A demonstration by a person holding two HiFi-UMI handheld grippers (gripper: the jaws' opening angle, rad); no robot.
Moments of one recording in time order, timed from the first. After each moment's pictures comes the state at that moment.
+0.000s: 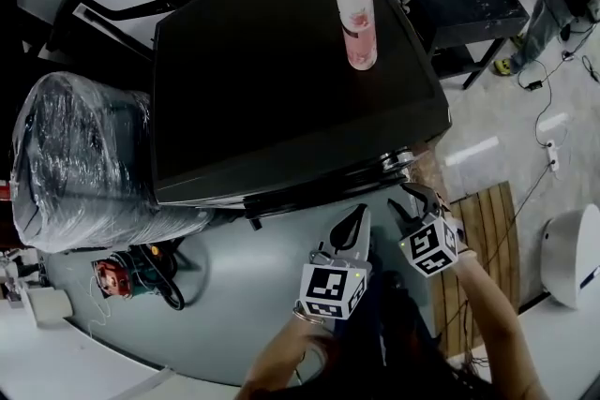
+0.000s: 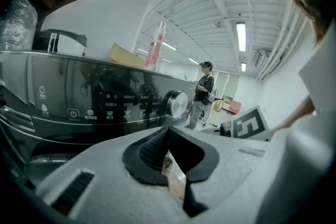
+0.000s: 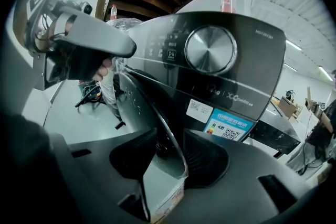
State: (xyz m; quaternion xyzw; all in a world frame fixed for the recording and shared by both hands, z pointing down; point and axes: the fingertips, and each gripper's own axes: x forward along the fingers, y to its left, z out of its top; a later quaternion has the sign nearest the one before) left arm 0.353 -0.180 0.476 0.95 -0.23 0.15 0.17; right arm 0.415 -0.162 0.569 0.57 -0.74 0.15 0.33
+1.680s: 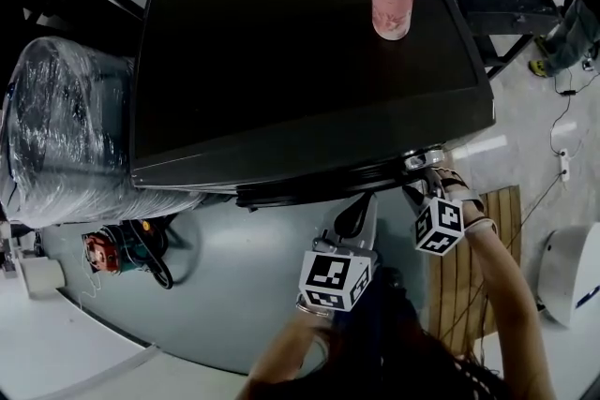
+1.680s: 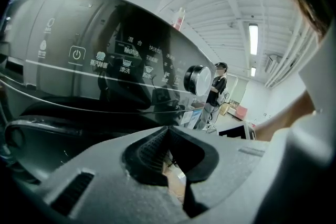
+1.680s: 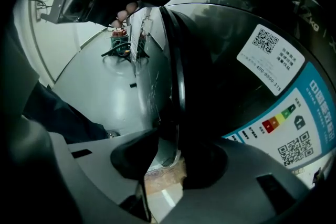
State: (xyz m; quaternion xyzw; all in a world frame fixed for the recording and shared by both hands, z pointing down) left arm 0.357 -0.204 0.550 0.93 -0.26 0.15 0.22; right arm 0.427 -0.180 0.685 0.39 -0.76 0.06 0.52
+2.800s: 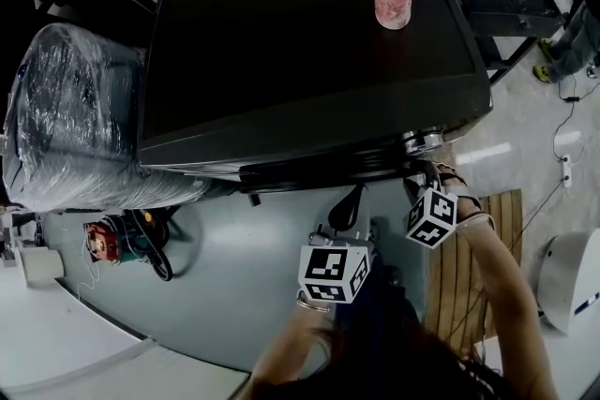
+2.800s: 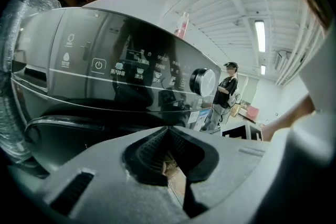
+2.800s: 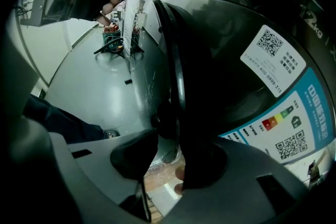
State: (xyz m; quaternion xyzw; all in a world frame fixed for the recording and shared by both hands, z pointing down) left arm 0.336 -0.203 0.547 0.91 -0.32 0.15 0.21; right arm 0.427 -0.177 0.685 0.41 -0.73 0.08 0.54
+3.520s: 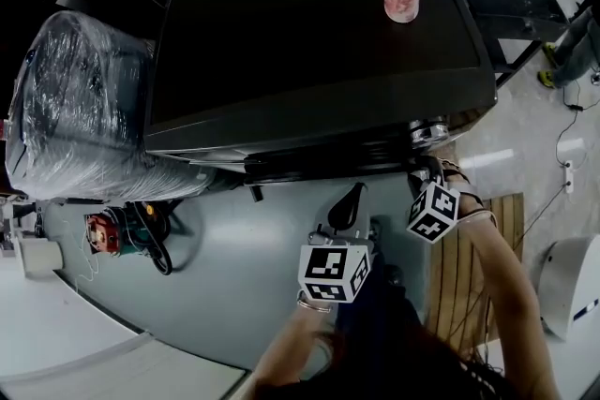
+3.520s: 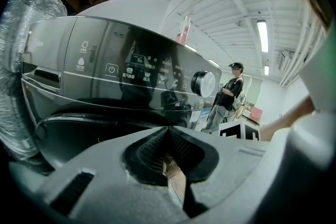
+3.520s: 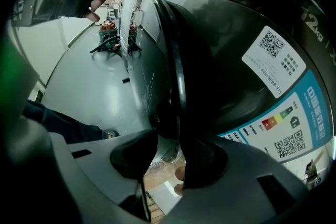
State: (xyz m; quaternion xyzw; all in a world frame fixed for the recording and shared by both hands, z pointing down) left arm 0.318 -0.195 0.544 0.91 -0.34 0.14 0.21; right arm 0.426 -0.177 0.686 0.42 -0.72 0.09 0.54
